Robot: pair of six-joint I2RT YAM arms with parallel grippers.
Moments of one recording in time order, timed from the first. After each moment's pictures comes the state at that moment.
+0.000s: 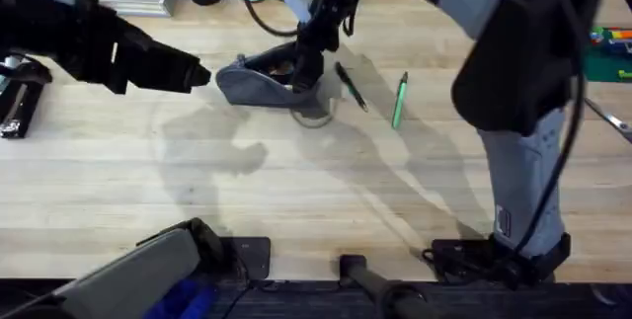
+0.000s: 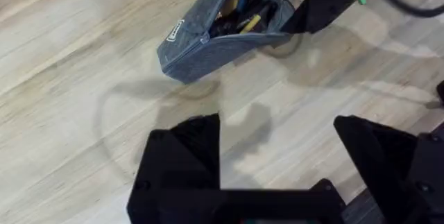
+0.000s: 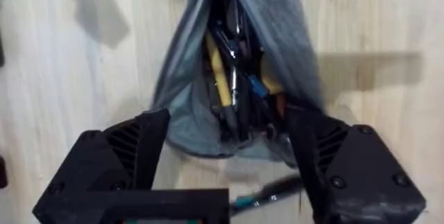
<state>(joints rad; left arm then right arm) 0.44 1.27 1.48 -1.55 0.62 0.90 0.57 2.37 2.25 -1.31 -0.50 -0.86</state>
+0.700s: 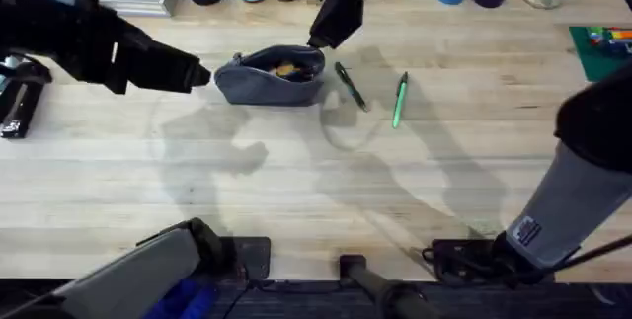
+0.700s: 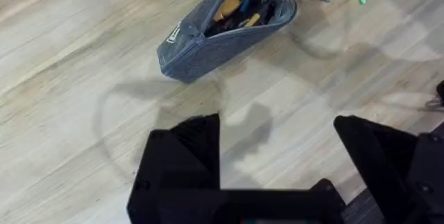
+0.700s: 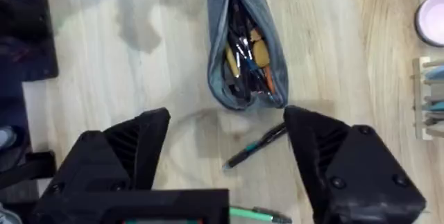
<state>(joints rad) 0.44 1.27 1.48 -1.55 0.62 0.90 0.51 2.03 2.25 -1.42 -0.49 -0.79</state>
